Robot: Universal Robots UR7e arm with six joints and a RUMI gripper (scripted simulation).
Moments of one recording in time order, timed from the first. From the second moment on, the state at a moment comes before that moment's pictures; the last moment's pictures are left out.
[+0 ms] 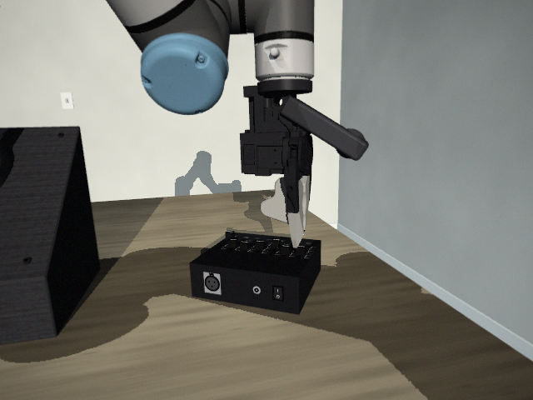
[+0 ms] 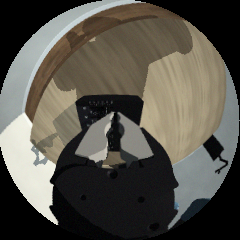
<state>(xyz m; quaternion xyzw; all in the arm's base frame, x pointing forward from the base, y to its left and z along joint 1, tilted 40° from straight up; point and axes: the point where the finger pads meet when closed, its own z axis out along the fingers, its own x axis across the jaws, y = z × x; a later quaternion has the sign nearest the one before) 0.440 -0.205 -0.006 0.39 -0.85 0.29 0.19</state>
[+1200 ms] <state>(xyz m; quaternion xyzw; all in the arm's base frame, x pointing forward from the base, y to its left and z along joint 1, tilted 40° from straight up) 0.439 -0.213 -0.015 0.39 -0.85 0.29 0.19</state>
